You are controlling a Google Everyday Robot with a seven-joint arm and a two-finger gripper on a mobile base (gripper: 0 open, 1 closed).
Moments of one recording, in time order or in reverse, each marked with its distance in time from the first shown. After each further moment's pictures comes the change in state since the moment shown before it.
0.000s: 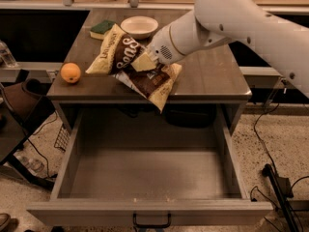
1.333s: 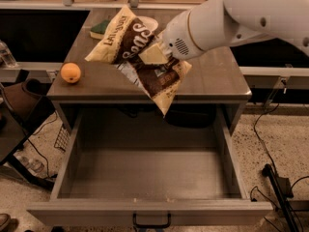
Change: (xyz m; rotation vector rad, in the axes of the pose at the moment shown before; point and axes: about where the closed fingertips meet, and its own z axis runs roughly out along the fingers) arm -0.024 0.036 -0.076 0.121 -0.055 -0.036
